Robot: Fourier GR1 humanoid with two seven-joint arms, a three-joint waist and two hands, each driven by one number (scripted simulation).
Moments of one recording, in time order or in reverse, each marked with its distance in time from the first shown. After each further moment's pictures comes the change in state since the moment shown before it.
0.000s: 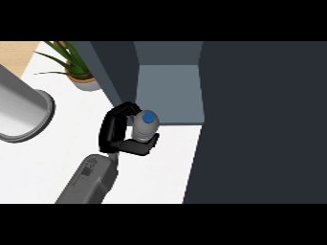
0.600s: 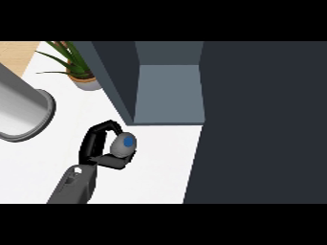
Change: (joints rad) left arm 0.020 0.025 0.300 0.286 -0.346 -0.205 -0.269; right arm -0.012 0.015 -0.012 0.006 0.002 0.023 0.012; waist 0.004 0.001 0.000
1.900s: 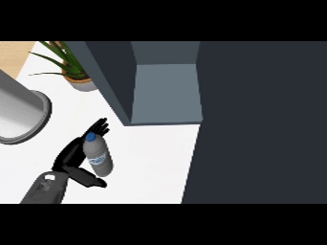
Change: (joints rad) left arm 0.005 0.176 -0.005 0.164 -0.092 -0.442 0.119; right arm 0.001 0.043 -0.018 -0.003 0.013 0.048 0.010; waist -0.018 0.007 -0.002
